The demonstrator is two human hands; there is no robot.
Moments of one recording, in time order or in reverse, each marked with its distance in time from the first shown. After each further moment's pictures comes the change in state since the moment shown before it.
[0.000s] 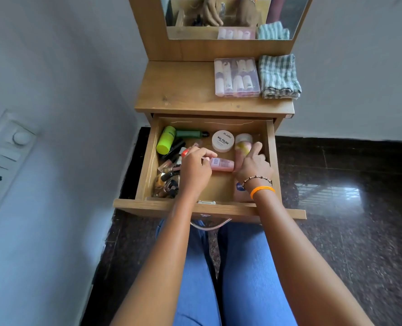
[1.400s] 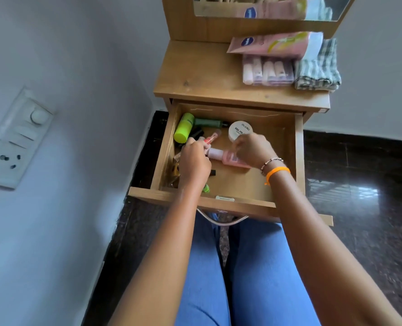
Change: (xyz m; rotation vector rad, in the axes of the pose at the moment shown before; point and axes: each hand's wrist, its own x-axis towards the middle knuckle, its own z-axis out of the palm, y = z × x) left_hand 0.013 -0.030 -0.020 0.350 0.058 -0.127; right_hand 0.023 -0.041 -0.006 0.035 -0.283 -0.370
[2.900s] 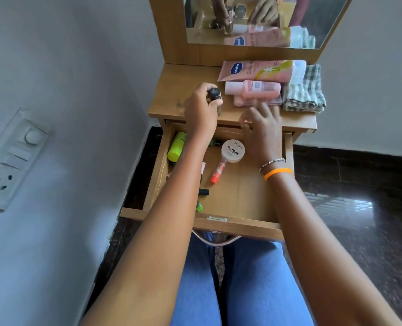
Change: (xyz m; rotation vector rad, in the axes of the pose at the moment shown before) left_hand 0.090 0.088 -0.043 -0.495 0.240 0.154; right_hand 0.021 -0.005 -0.046 -0.096 0.782 -0.338
